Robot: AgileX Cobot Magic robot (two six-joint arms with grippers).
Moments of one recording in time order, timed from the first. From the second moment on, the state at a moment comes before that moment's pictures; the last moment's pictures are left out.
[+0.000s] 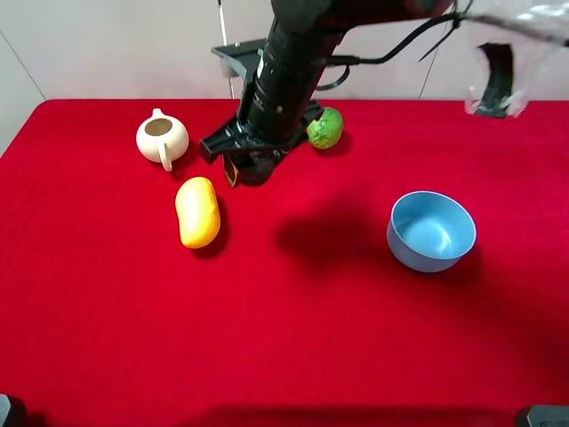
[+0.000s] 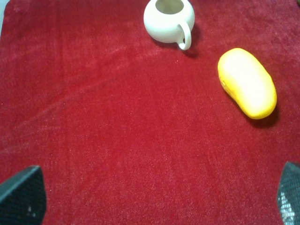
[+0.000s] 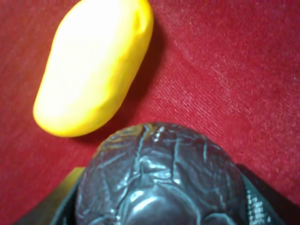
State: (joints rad) left arm -0.06 0.00 -0.49 -0.08 1.06 0.11; right arm 0.78 2.04 -1.52 0.21 0.83 -0.03
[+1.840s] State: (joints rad) left arm -0.06 0.00 -0.49 -0.08 1.06 0.11; right arm 0.78 2.23 -1.52 0.13 0.80 -0.03
